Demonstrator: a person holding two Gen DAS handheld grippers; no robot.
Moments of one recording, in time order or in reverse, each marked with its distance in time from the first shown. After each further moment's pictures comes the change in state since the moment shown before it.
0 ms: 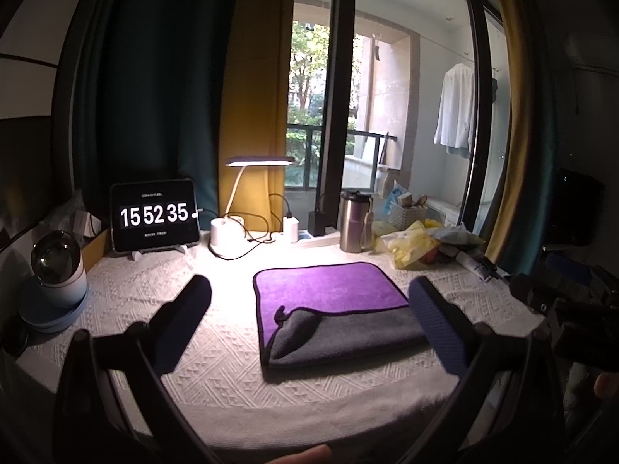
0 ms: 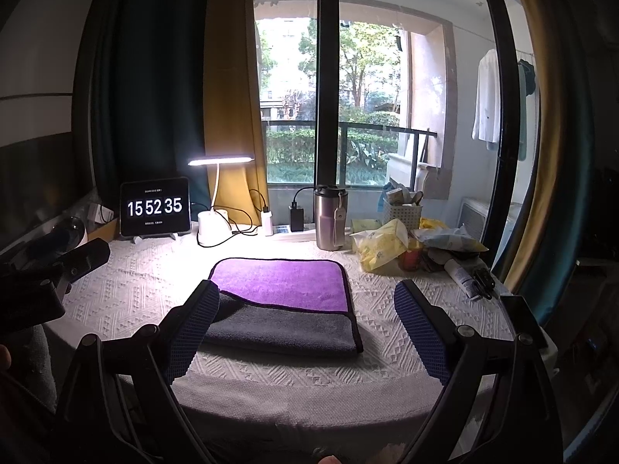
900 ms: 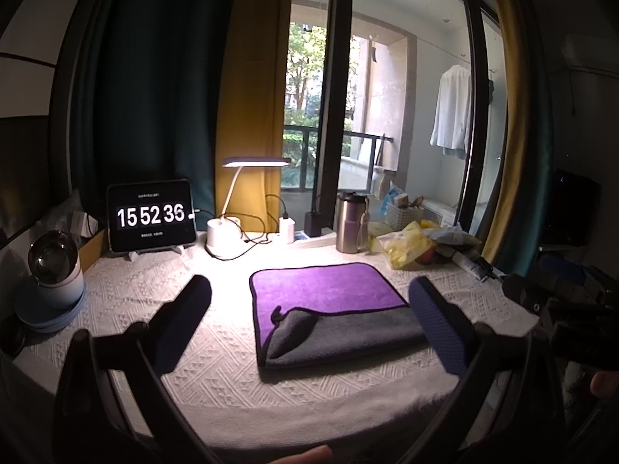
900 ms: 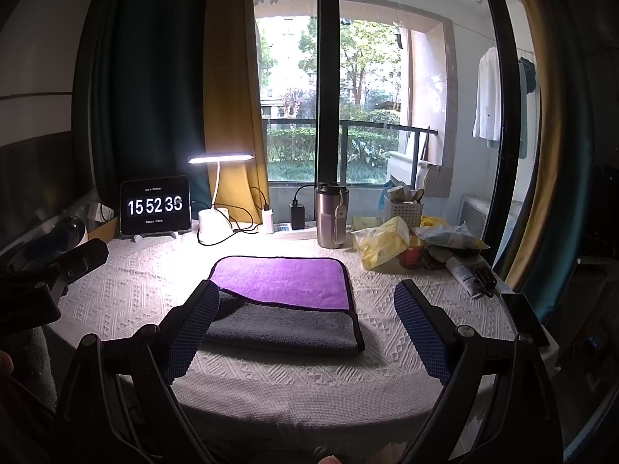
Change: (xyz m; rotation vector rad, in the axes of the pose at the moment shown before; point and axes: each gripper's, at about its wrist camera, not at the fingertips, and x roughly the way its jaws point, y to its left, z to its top) left arm -0.001 0.000 -0.001 0.000 -0.007 -0.010; right arm 0.002 0.000 -0.002 0.004 0.005 0.000
